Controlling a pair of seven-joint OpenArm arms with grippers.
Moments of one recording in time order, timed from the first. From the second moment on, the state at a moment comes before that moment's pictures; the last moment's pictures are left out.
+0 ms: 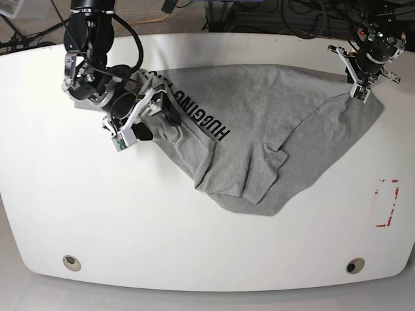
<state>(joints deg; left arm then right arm) 29.2 -15.8 -26.3 111.2 -6.4 -34.7 47.1 -8.9 9.8 8.8 104.7 38.0 31.9 -56.2</state>
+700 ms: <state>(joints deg) 29.0 -15.9 -26.3 111.2 -6.4 -34.7 47.1 10.1 -3.0 3.7 82.3 17.1 32.1 -55.7</state>
